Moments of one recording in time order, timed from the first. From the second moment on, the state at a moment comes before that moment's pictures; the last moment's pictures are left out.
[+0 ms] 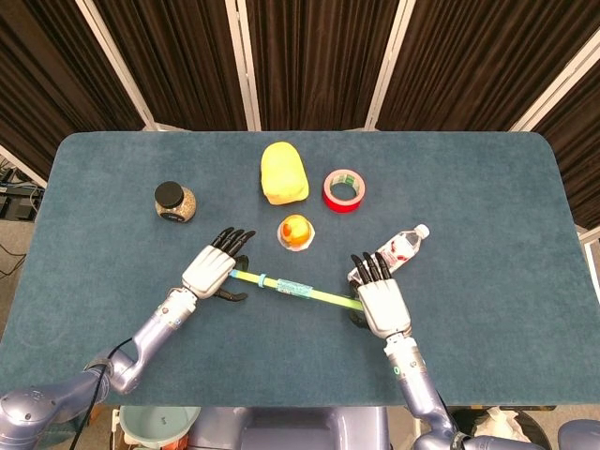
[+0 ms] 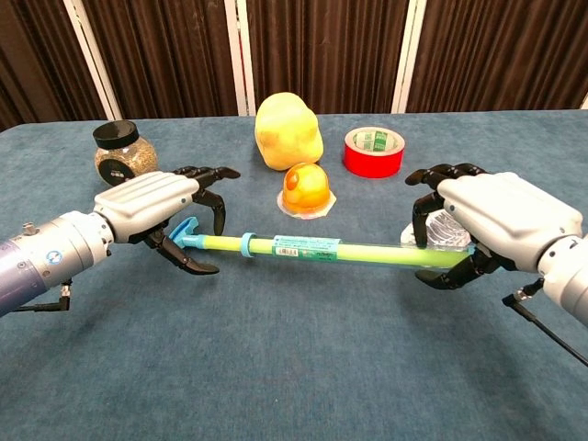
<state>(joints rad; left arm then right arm) -0.73 -1.89 -0.06 -0.76 1.62 1.07 -0.19 0.45 -1.74 0.14 -1.54 -1.29 1.24 -0.64</state>
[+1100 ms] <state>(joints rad) -0.72 -1.92 -0.05 -0.65 1.63 1.26 -0.21 0.42 -1.66 0.15 -1.59 -1.29 1.31 -0.64</state>
